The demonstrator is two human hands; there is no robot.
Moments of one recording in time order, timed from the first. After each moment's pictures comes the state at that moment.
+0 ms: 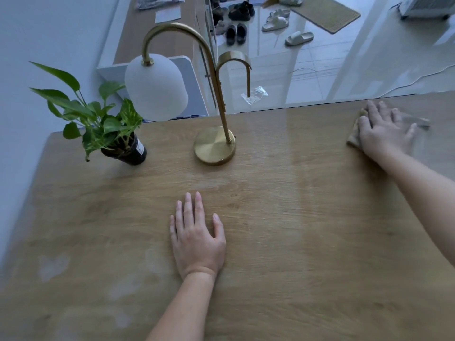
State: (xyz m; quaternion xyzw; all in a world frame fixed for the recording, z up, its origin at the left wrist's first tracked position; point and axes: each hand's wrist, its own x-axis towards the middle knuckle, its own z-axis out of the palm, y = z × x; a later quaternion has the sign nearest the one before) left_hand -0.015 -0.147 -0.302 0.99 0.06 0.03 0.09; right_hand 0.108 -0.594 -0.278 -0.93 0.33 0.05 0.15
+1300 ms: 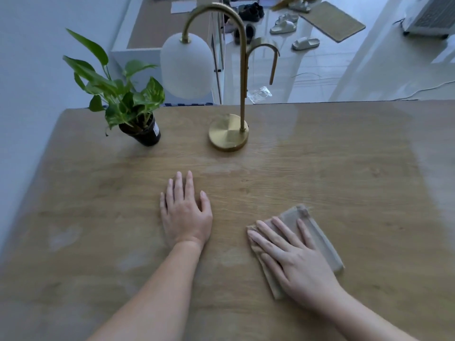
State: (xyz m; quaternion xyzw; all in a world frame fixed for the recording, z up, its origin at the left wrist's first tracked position) left_hand 0.003 -0.101 -0.301 0.99 0.09 0.04 0.11; right_hand -0.133 -0.340 -0.279 -0.97 -0.13 0.11 0.16
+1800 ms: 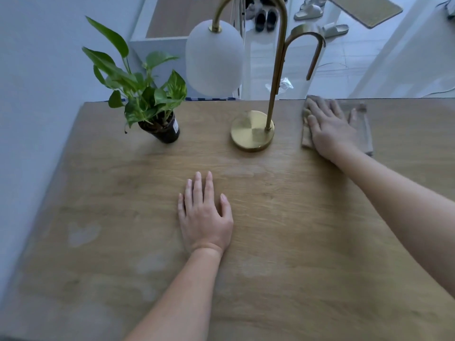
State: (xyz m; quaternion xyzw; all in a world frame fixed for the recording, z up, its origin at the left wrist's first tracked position) left_hand 0.005 -0.095 -0.307 0.99 0.09 0.04 0.10; right_hand 0.156 -0.407 -0.279 -0.98 0.10 0.09 0.17
